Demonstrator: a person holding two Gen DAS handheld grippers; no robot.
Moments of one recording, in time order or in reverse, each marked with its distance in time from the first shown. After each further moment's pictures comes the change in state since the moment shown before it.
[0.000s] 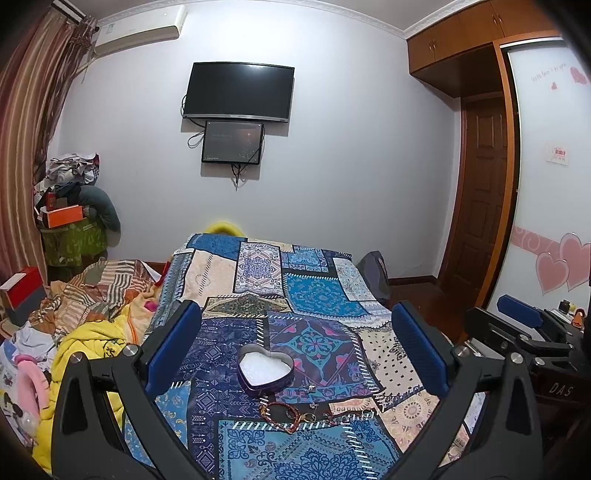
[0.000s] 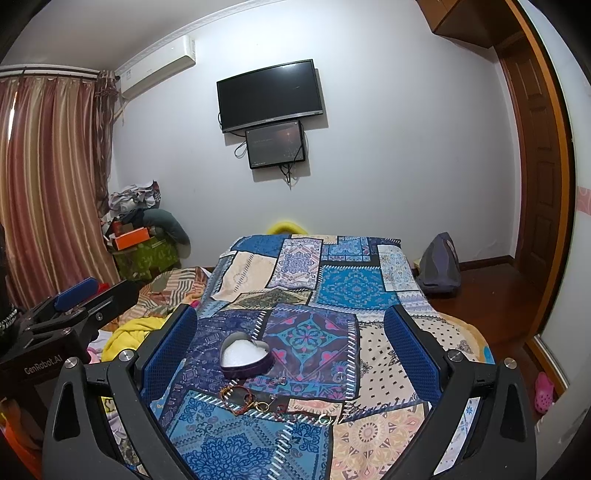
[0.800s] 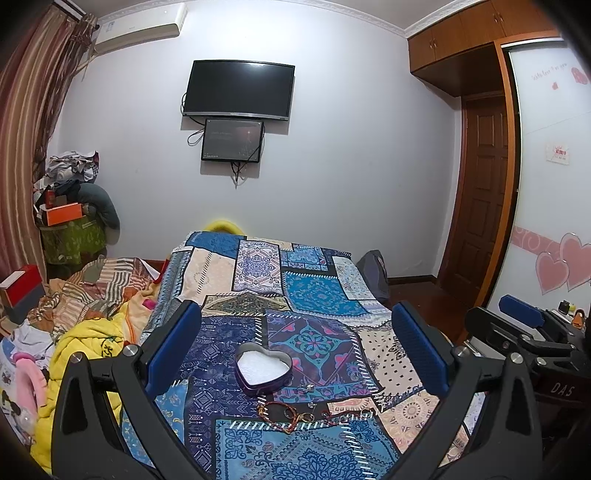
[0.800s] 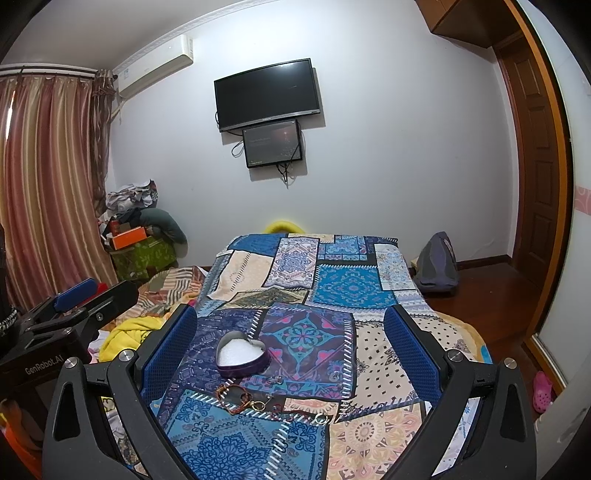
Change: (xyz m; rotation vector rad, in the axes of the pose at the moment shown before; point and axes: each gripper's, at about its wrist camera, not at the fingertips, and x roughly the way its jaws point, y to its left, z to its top) left arm 0.002 -0.001 0.000 -0.004 0.005 -0.002; right arm 0.000 -0.006 0.002 0.001 0.007 -0.007
